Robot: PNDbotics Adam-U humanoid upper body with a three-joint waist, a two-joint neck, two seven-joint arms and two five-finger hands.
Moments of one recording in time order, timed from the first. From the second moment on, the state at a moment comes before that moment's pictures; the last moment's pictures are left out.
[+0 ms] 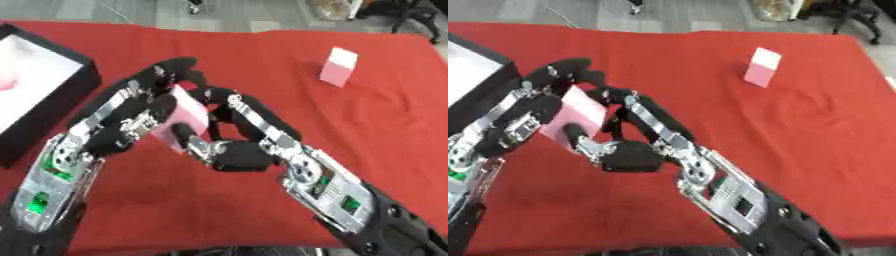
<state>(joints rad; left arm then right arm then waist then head) -0.48 0.24 -0.34 -1.76 0.14 -0.15 -0.45 -0.49 -0.28 0.65 -1.90 -0.01 0.18 -0.11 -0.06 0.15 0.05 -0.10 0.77</state>
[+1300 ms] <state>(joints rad) -0.45 0.24 -0.32 -1.75 -0.09 -0.20 -0.52 -0.48 -0.28 0.65 -1.89 0.04 0.19 -0.15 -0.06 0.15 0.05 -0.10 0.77</state>
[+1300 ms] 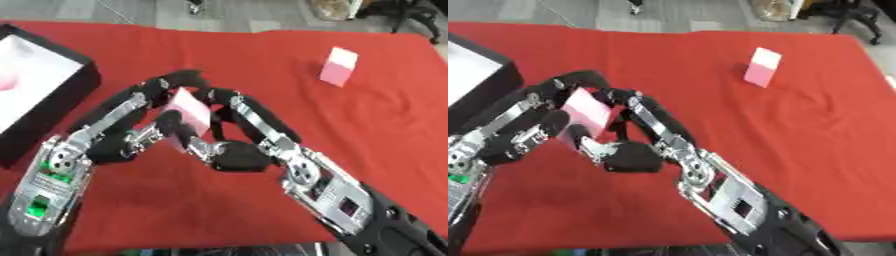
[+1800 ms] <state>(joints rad) -0.45 0.24 -0.32 -1.72 -0.12 -0.21 -0.51 -0.48 -0.28 0.63 -1.90 0.06 0.19 -0.16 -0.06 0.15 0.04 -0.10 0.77</state>
